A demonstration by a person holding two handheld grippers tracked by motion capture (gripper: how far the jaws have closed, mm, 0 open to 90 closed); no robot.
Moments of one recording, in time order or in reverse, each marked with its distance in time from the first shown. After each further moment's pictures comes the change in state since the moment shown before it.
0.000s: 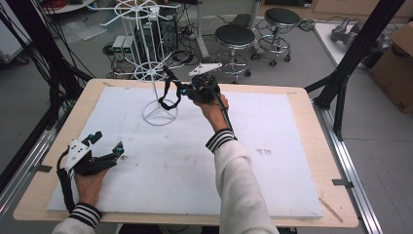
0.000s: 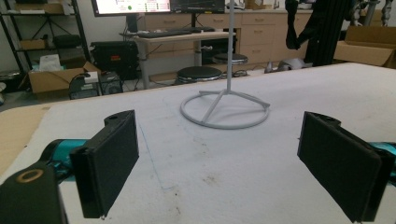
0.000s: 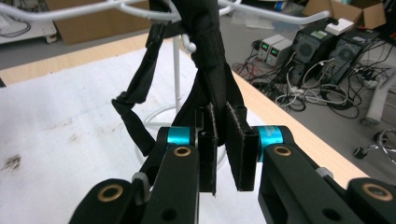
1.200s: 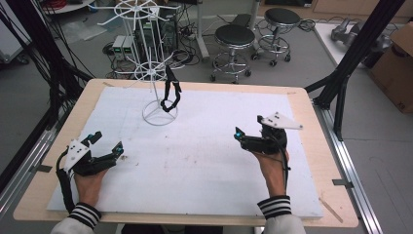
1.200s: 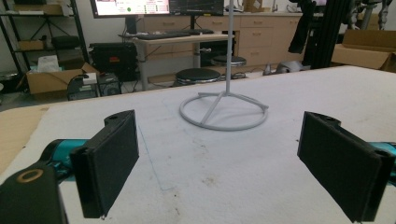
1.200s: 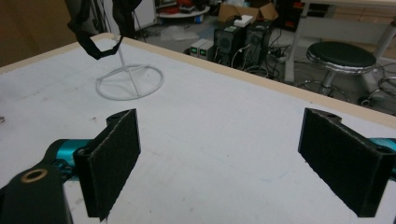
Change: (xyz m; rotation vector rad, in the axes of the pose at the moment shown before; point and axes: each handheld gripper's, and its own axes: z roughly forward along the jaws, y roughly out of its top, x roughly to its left) left arm 0.001 0.000 -0.001 -0.008 -0.007 -0.008; right arm 0.019 -0.142 -0.176 -0.147 -0.305 0.214
